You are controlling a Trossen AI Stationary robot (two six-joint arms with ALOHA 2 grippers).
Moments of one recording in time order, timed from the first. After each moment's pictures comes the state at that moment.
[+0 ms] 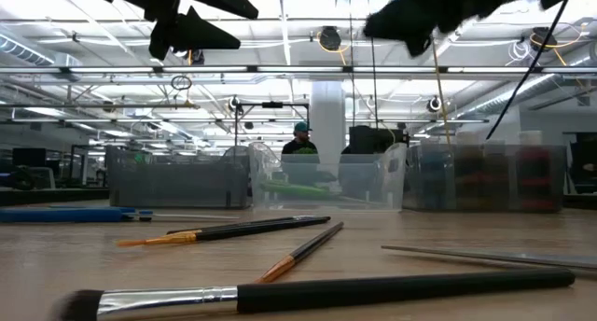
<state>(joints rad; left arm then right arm) -0.40 1.32 0.71 0.29 -0.80 -0.48 0.25 1.21 0.67 0.24 0.26 0.10</state>
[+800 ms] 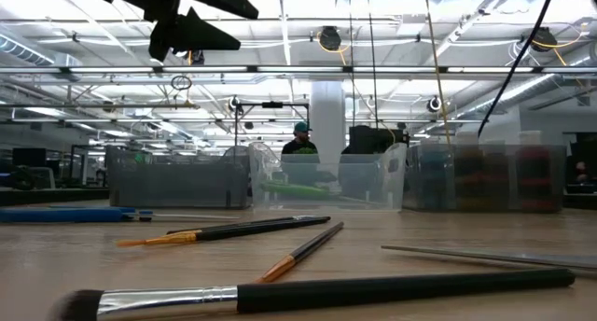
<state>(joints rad) -0.40 1.32 0.71 0.29 -0.80 -0.50 0.88 1.67 0.91 0.06 0.14 0.47</state>
